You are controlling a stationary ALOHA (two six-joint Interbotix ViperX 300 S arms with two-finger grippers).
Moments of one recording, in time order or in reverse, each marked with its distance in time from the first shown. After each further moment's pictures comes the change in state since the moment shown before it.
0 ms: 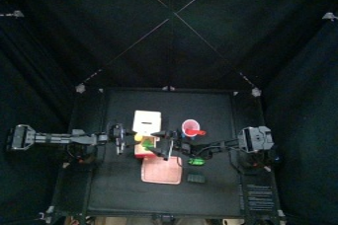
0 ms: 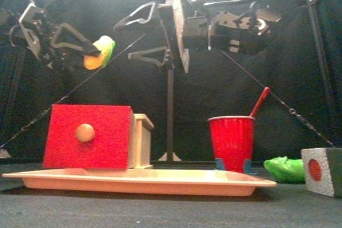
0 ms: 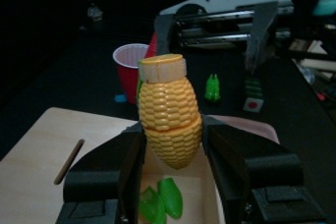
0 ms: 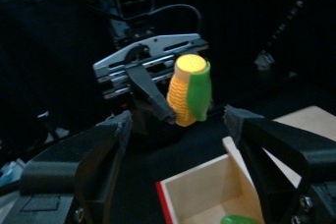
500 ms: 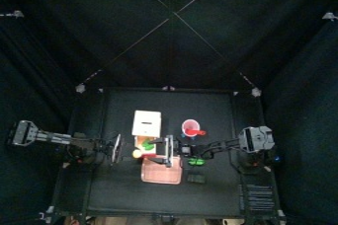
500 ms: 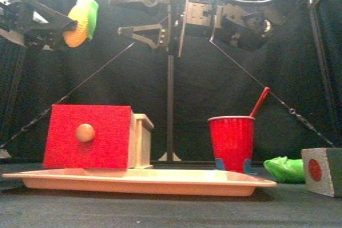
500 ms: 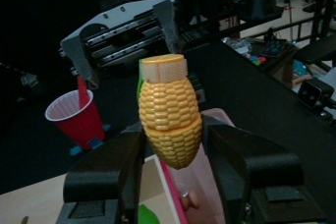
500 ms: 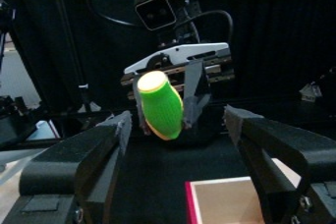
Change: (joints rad) left arm -0.078 0.037 0.014 0.201 -0.124 0.000; right arm -0.006 0.005 -0.034 -0.143 0.000 -0.008
